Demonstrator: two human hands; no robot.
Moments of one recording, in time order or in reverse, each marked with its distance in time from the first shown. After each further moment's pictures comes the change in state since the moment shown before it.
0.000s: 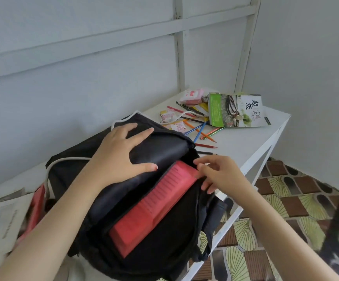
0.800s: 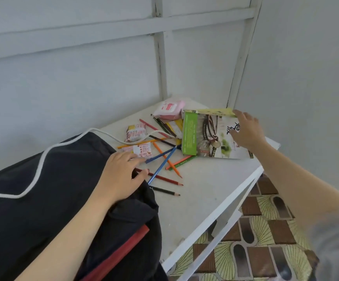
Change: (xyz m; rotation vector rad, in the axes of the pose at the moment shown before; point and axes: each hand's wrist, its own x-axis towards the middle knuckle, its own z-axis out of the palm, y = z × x) left_hand 0.149 0.044 0.129 0.056 -0.011 -0.119; right_hand 0.267 0.063 -0.227 -0.880 0.362 -0.134
